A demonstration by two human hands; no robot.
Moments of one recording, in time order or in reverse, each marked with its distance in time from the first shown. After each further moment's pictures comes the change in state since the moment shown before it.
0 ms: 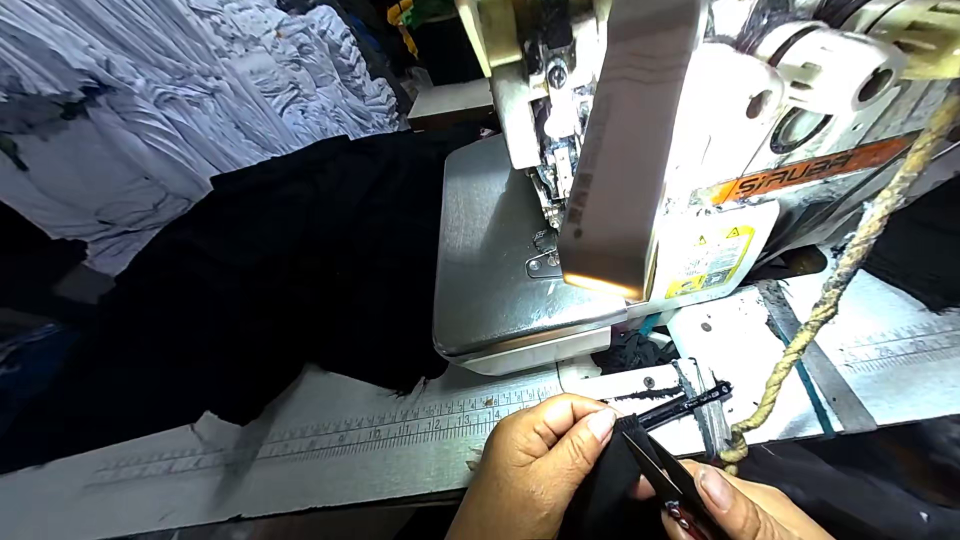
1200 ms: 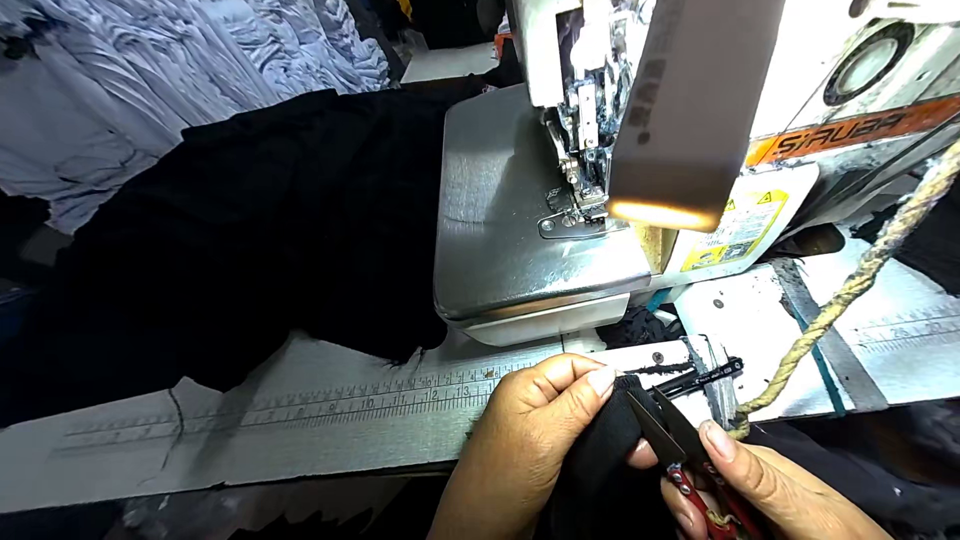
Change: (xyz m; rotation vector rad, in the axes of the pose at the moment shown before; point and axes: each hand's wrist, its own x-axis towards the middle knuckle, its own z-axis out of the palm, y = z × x) left_hand 0.011 -0.017 -0.006 -0.138 0.047 -0.034; right_hand 0.007 -0.002 0.000 0.235 -0.041 0.150
